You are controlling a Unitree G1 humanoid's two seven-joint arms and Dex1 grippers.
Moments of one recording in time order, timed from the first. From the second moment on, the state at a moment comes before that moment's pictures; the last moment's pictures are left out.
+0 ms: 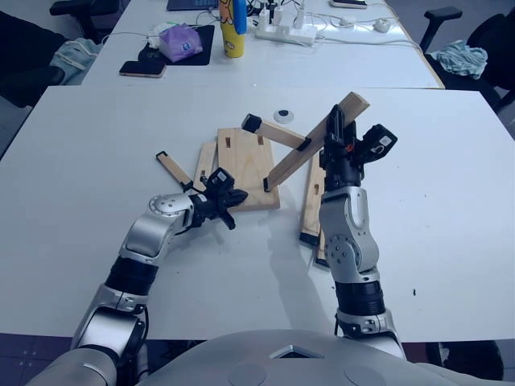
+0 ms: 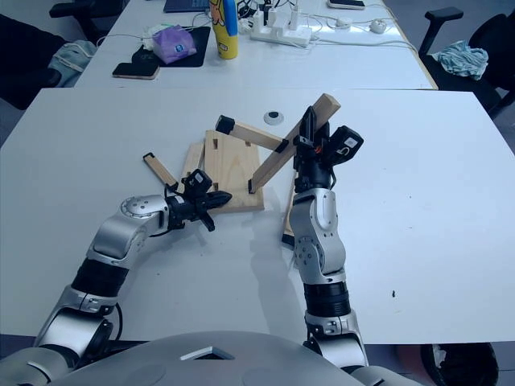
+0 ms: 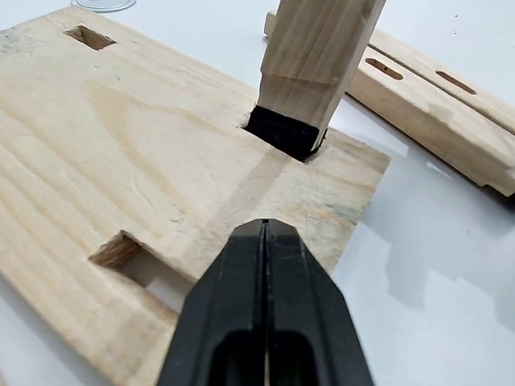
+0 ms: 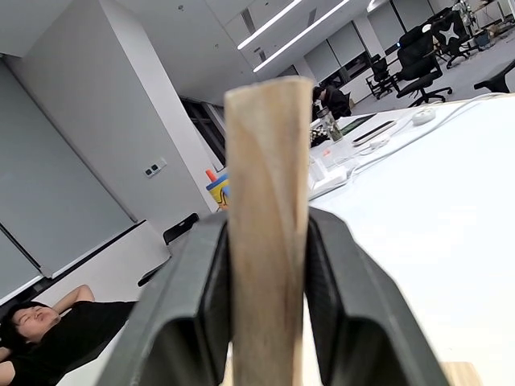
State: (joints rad) left arm -0.27 0.37 -0.27 0.01 -0.19 0.60 -0.71; right arm -0.13 0.07 0.10 -0.21 0.49 -0.02 -0.22
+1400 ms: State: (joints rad) left arm -0.21 0.36 -0.30 -0.11 -0.20 0.67 -0.66; right arm -0.04 0.05 0.31 -0.15 0.12 -0.18 -0.09
